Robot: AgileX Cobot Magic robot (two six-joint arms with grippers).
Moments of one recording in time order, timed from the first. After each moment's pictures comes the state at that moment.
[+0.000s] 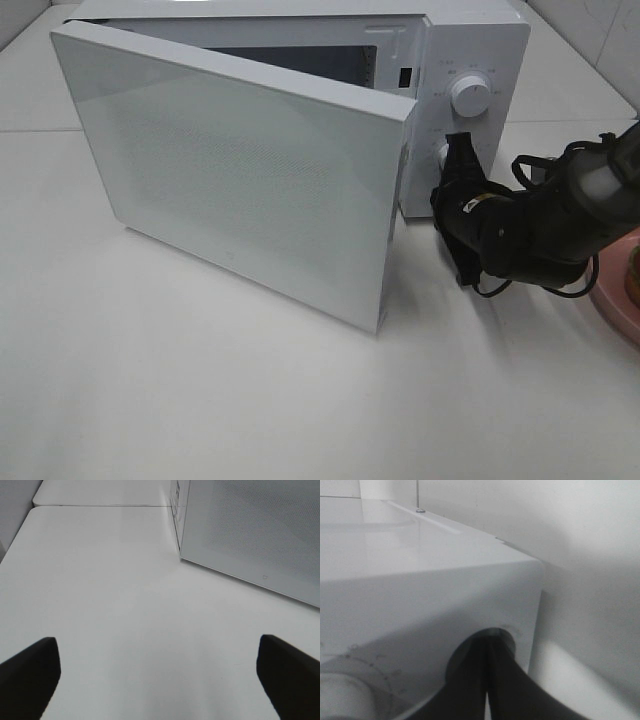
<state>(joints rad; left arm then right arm) -0.03 0.00 -0.50 -0.05 1.04 0.03 0.43 2.13 -0.85 0.55 -0.82 1.24</state>
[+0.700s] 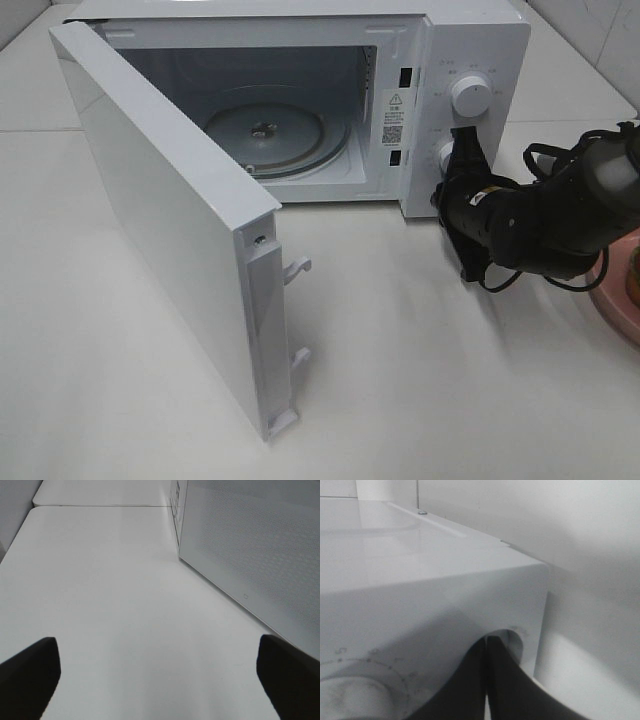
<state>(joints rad) -0.03 0.00 -0.50 -0.05 1.04 0.03 0.42 2.09 -0.83 0.54 -0.77 1.25</state>
